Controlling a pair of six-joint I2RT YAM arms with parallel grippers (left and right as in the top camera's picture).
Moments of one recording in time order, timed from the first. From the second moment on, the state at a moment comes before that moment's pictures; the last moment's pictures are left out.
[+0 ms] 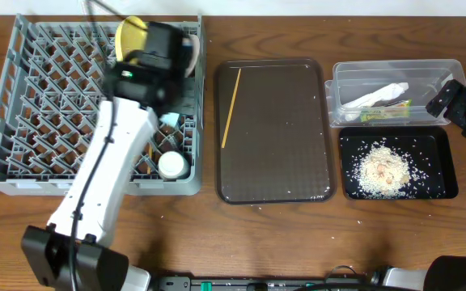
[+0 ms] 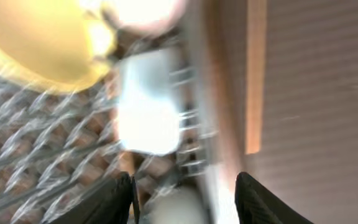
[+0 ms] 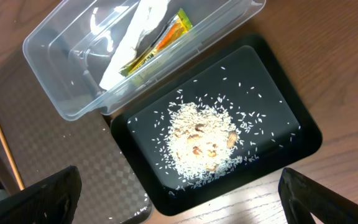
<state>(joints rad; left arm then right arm) -0.31 1.64 1.61 -1.05 -0.08 -0.07 -0.40 1.54 1.66 -1.31 -0.16 0.25</state>
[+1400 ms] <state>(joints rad) -0.45 2.19 1.60 -0.67 -0.08 0.01 -0.40 1.54 1.66 -1.31 -0.16 0.25</state>
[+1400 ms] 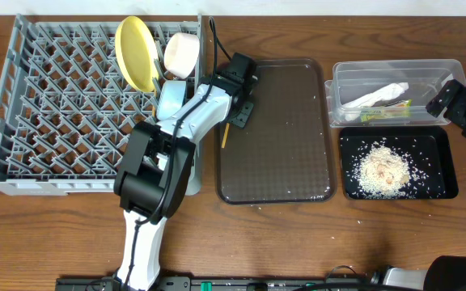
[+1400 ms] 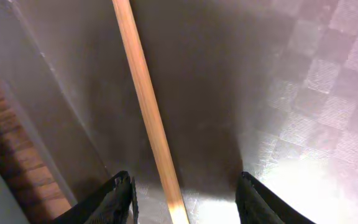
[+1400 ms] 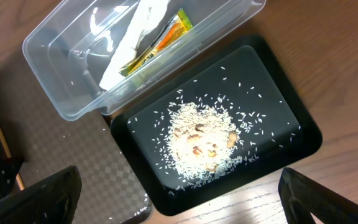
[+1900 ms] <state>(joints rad) -0.47 2.20 1.60 -0.70 -0.08 0.00 -0.40 1.54 1.66 -1.31 -0.16 0.25</state>
